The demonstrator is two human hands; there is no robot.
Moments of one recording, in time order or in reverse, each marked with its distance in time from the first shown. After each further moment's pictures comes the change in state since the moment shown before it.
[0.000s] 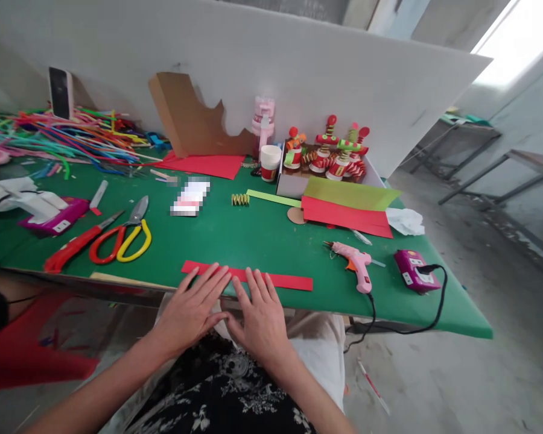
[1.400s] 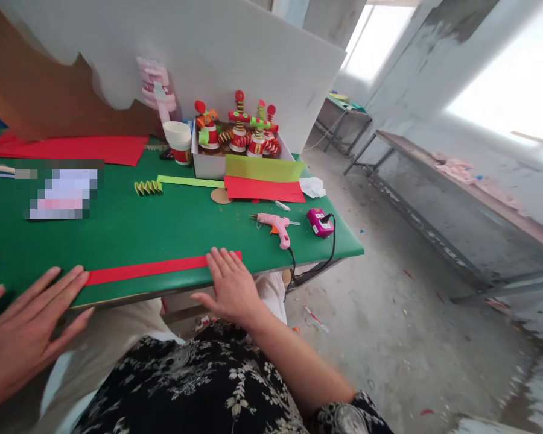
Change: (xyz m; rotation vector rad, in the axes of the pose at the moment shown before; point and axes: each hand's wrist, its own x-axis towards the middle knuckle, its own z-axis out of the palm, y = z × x) left_hand -0.036 -0.058 -0.011 -0.125 0.018 -0.162; right_hand -0.032 0.042 -0.033 0.068 -0.103 0.180
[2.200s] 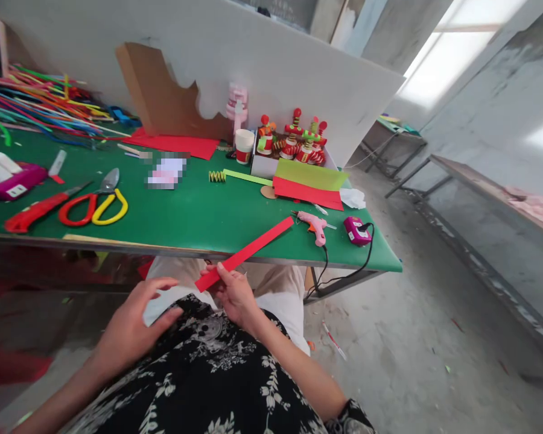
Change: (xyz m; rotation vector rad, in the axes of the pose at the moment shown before) left_hand -0.051 0.098 -0.024 -0.501 -0.019 -0.349; right_hand 0.001 -0.084 0.057 1.905 -0.050 0.760
